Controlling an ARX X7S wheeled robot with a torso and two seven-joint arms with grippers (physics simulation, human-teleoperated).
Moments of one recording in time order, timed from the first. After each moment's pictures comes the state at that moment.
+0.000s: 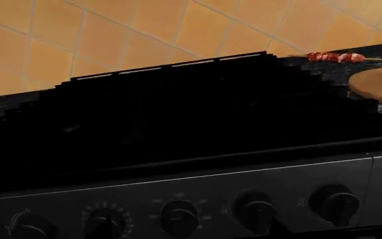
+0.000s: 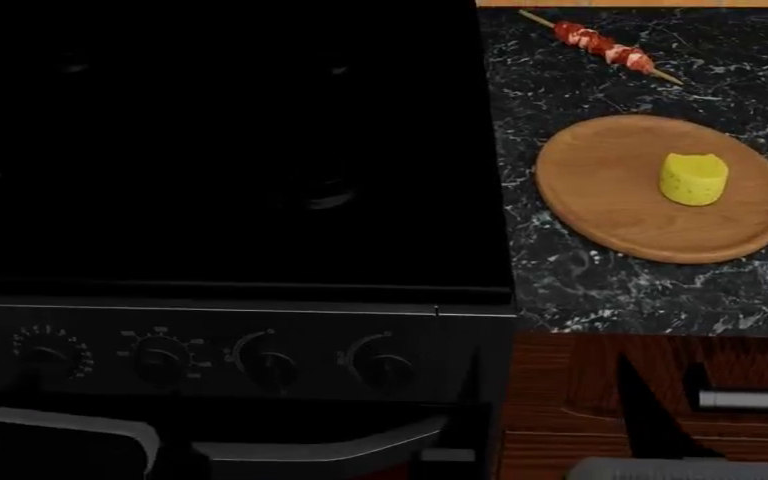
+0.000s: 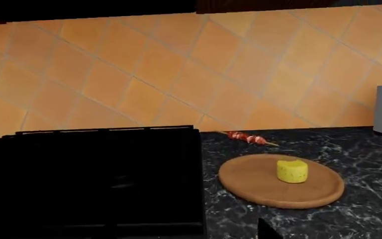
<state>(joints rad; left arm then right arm) -0.17 -0.12 0.26 0.71 -0.08 -0.94 -0.30 0.04 0.22 -0.08 -0.79 0.31 0.61 0.28</state>
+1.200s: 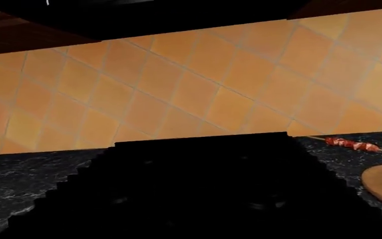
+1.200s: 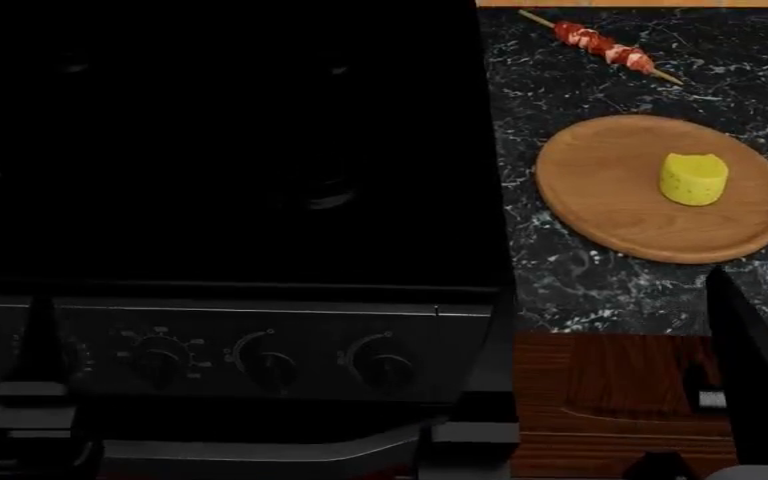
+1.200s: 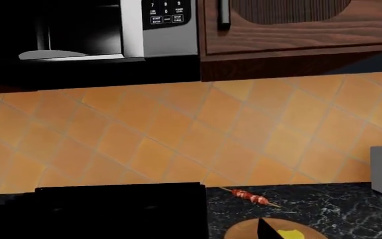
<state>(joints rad) -0.61 -0.48 0.15 1.05 -1.38 -1.17 -1.37 0.96 1.15 -1.17 -1.04 0.99 0.00 1.34</state>
